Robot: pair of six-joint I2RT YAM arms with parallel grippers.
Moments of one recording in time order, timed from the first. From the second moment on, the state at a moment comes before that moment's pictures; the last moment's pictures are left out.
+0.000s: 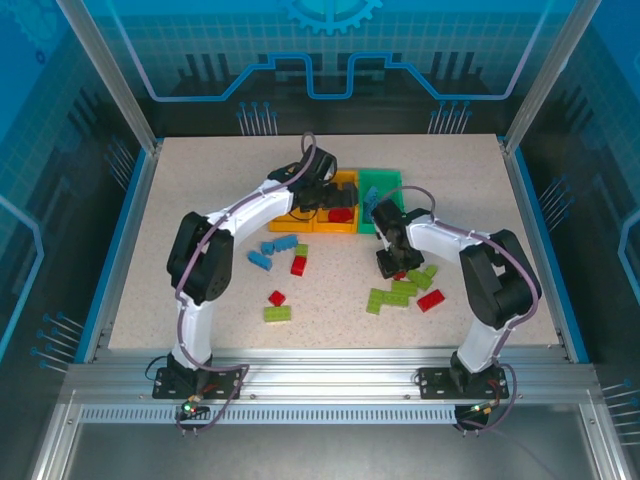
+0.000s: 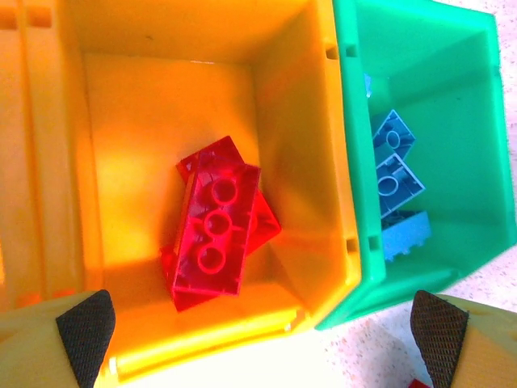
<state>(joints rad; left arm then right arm) -0.52 2.03 1.68 -0.55 0.10 -0.61 0.45 1.76 1.08 -0.82 0.13 0.16</state>
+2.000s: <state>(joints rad) -0.61 1.81 1.07 -0.49 -0.04 -0.46 0.40 1.75 1.40 -0.65 -0.10 0.43</state>
